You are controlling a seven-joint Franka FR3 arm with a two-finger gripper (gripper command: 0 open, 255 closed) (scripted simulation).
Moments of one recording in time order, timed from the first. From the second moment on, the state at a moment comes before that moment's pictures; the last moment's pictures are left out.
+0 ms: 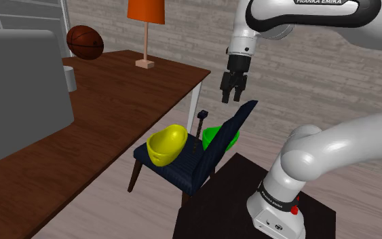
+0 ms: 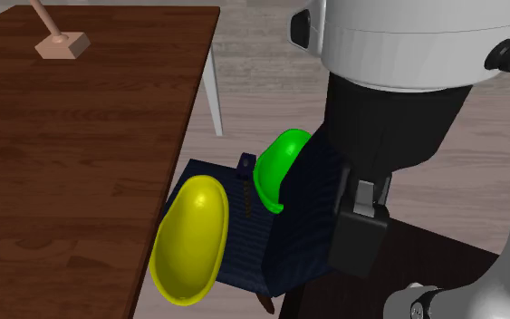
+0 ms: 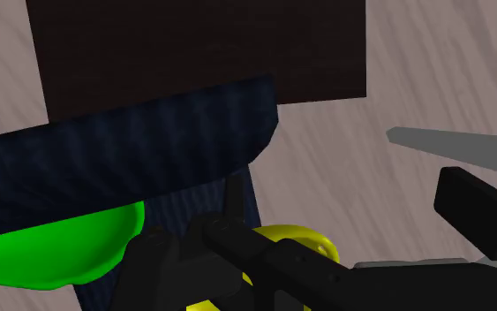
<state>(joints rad) 0.02 -0.76 -0.07 -2.44 0.10 1.51 0.00</state>
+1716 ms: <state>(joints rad) -0.02 -0.14 -0.26 -2.37 -0.04 2.25 -0.39</state>
